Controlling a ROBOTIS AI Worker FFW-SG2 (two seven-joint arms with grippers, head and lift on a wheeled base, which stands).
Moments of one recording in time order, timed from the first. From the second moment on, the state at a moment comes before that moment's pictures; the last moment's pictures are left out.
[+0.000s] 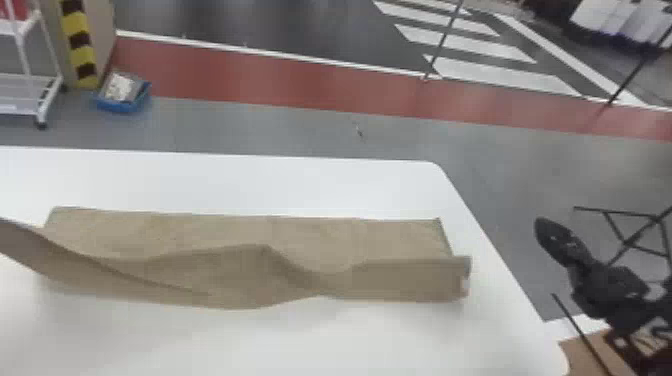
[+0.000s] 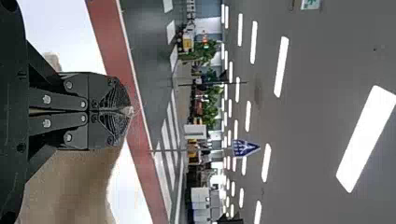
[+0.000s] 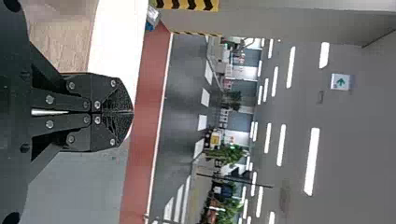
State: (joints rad) left arm 0.45 0.39 0.18 -1.89 0.40 -0.15 -0.56; right arm 0.24 -0.19 -0.87 -1.74 -0.18 0.11 0.87
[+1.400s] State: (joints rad) left arm 0.40 0.38 0.14 -1.92 0.31 0.07 -0.58; right arm 0.56 0.00 -0.73 -1.88 0.14 -0.64 1.00
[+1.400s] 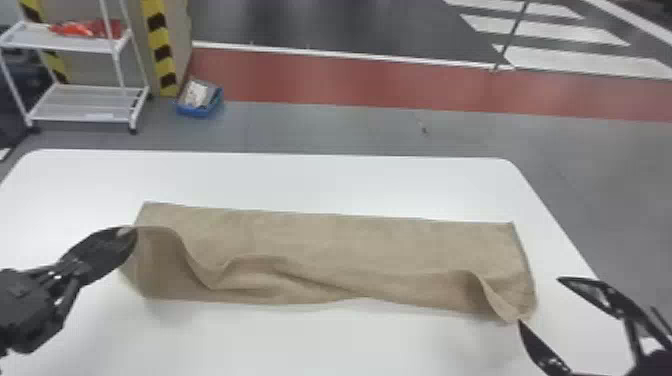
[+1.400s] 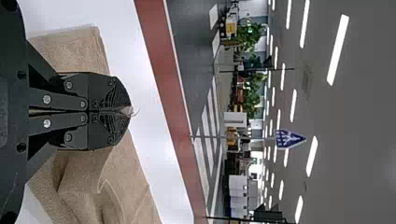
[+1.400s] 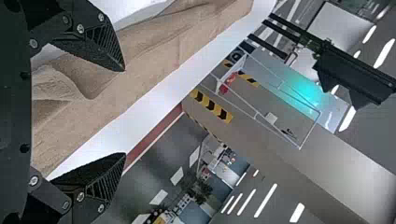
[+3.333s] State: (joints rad) left arm 0.48 0.37 0.21 -2.02 0.31 0.03 -0.60; right arm 0.44 -0.07 -0.82 -1.76 0.10 -0.32 1.00
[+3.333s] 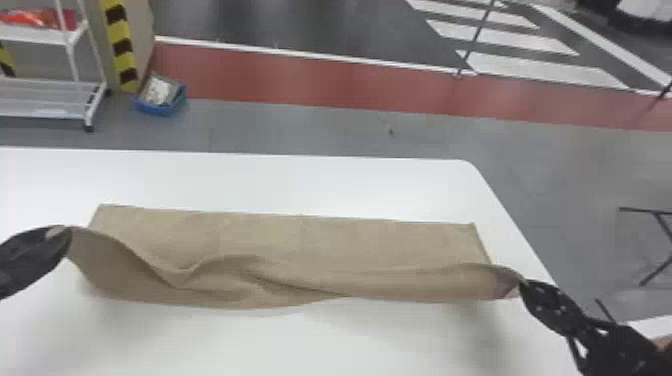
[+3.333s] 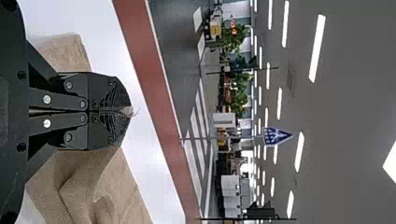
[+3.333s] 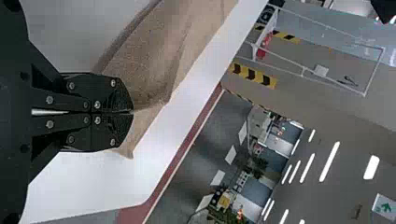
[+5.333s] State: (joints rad) left arm 0.18 0.31 0.07 -1.90 0.06 0.55 -0.57; right arm -0.09 -0.34 -0.76 -1.19 0.20 -0.06 0.95
